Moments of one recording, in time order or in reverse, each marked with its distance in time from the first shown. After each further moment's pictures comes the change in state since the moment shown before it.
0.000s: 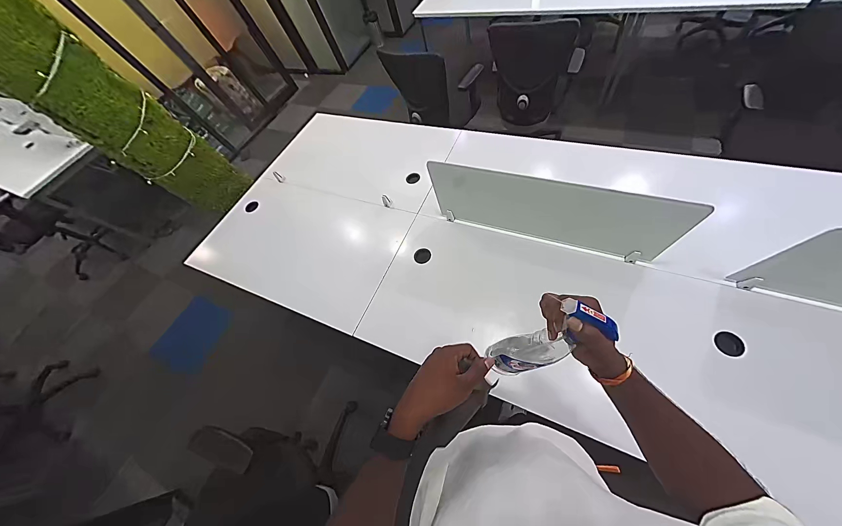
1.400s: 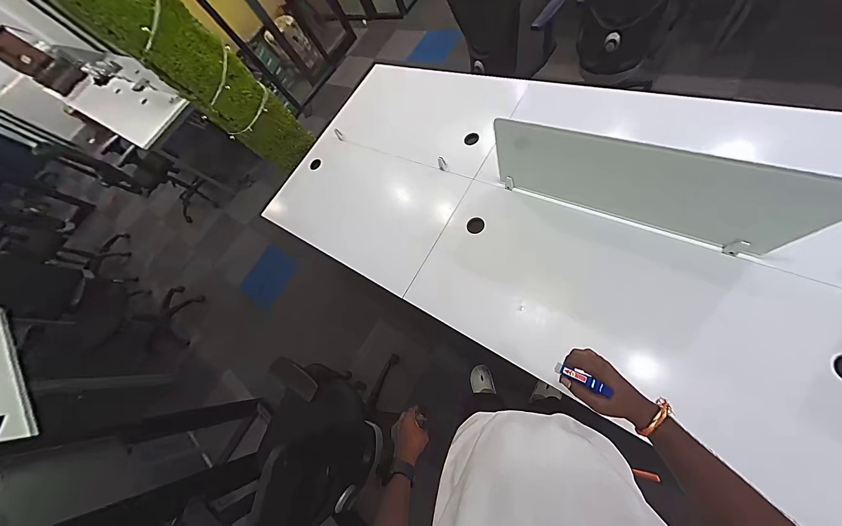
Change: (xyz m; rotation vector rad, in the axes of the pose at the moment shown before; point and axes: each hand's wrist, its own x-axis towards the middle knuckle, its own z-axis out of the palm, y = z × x) left_hand -0.138 -0.332 0.086 0.228 0.314 -0.867; right_hand -0.113 0.090 0.023 -0.560 -0.352 0.335
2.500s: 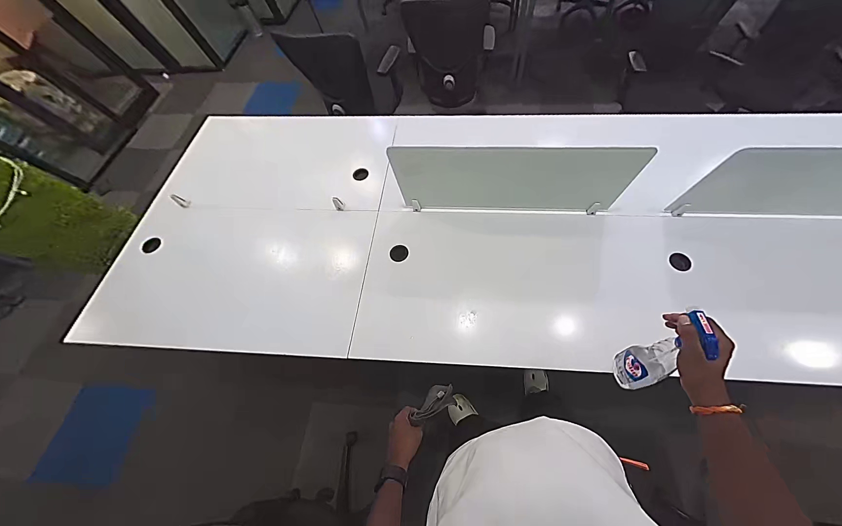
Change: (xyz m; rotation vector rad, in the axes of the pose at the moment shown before) left_hand 0.116 0.041 -0.051 0.037 -0.161 0.461; right_hand -0.124 -0.083 -0.014 -0.286 1.342 0.481
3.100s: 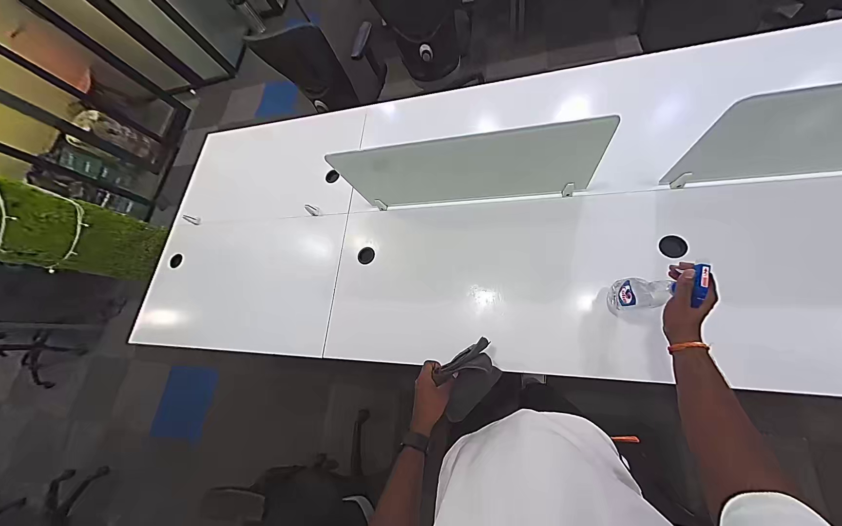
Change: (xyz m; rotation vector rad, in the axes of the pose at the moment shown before) left_hand -0.030 0.263 0.092 -0.285 0.155 0.225; right_hand 0.173 0.203 -0.067 0.159 0.124 0.086
